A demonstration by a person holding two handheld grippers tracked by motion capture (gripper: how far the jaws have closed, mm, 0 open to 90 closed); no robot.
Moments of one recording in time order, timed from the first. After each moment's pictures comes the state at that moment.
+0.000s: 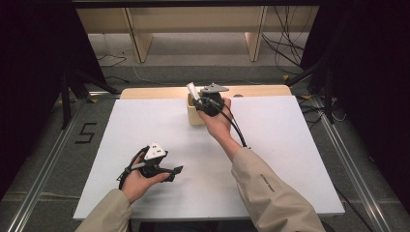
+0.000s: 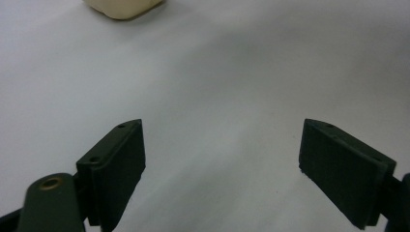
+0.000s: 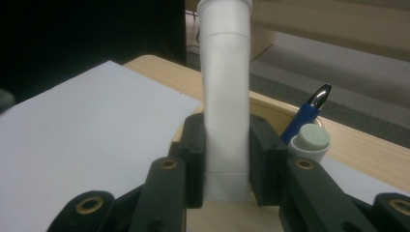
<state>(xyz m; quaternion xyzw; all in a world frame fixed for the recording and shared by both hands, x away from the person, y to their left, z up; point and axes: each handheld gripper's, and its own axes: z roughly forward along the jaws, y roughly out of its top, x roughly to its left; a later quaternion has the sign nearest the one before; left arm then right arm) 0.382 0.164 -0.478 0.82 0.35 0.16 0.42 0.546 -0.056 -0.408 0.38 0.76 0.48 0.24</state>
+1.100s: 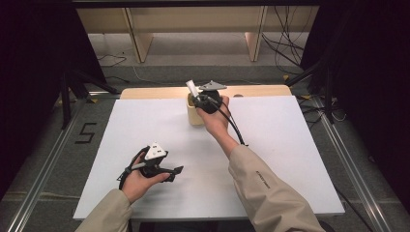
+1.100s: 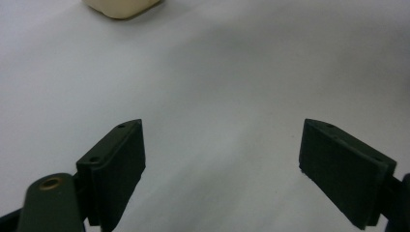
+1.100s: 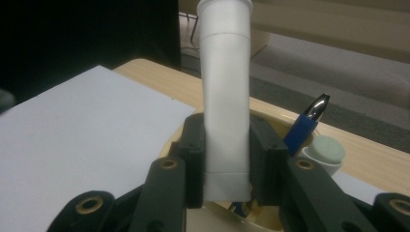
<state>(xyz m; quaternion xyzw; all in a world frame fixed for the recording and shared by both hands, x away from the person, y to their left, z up) 0.382 0.163 -0.478 0.82 0.35 0.16 0.42 0.559 -0.050 -0.411 0.39 0.75 0.47 0.25</state>
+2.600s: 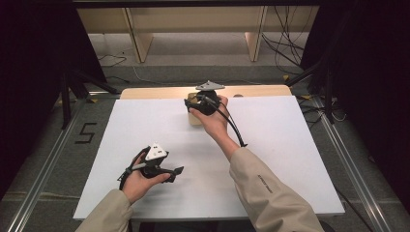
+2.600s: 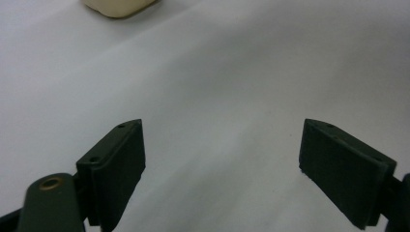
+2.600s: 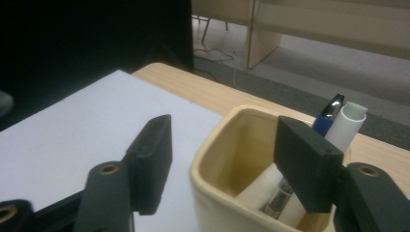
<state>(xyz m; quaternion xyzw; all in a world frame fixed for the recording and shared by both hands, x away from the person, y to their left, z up) 0.381 0.162 -0.479 0.82 0.35 0.16 0.42 0.547 -0.043 -0.401 0.38 0.75 0.49 0.22</state>
